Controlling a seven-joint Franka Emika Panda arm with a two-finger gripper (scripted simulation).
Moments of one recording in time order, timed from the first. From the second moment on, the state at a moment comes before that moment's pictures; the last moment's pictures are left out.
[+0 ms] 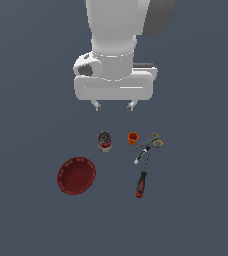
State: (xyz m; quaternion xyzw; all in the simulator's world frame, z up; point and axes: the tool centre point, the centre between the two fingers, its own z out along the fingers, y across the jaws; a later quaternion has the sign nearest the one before) arm 0.010 0.001 0.336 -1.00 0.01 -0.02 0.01
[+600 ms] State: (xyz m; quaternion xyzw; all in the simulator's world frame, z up) arm 0.006 -0.022 0.338 -1.00 0.04 -0.02 0.02
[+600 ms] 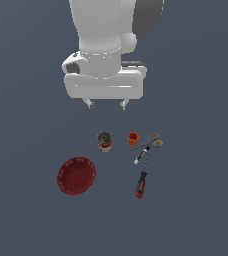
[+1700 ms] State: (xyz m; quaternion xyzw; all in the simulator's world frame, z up) arm 0.063 0.032 0.244 -1.00 0.09 -0.01 0.01
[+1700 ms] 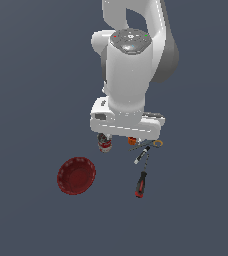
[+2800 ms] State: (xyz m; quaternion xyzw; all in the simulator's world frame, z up) arm 0.095 0.131 0.071 -0.99 0.17 0.00 0.00
